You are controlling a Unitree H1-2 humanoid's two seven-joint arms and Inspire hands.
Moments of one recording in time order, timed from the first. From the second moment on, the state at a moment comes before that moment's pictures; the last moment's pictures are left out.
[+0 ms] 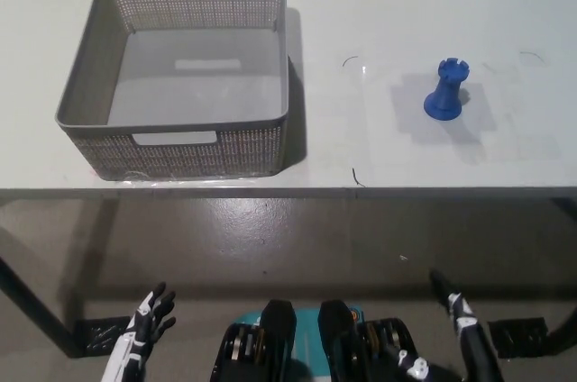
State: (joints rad) left_arm 0.16 0.13 -0.02 0.11 -0.01 -0.28 -0.09; right_arm 0.12 -0.06 0.13 0.09 -0.21 -0.38 -0.07
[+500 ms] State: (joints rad) left_arm 0.16 0.14 -0.05 0.11 -0.01 -0.28 -0.12; right_arm -0.13 -0.05 0.00 0.02 -0.26 -0.31 -0.10
